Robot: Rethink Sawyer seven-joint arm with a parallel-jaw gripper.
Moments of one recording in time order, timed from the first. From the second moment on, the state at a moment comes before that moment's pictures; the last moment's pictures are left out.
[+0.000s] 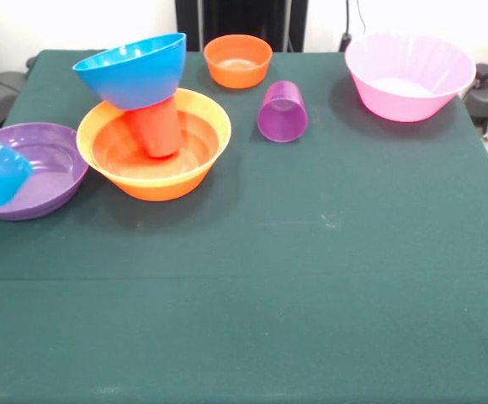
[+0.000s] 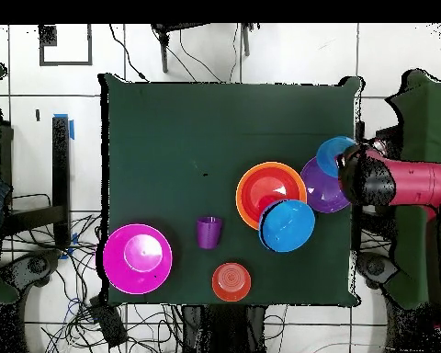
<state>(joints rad) -0.93 -0.55 0.54 1.37 -0.91 0.52 1.18</state>
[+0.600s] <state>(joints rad) -0.98 -0.50 0.60 1.43 -0.86 0.40 1.18</state>
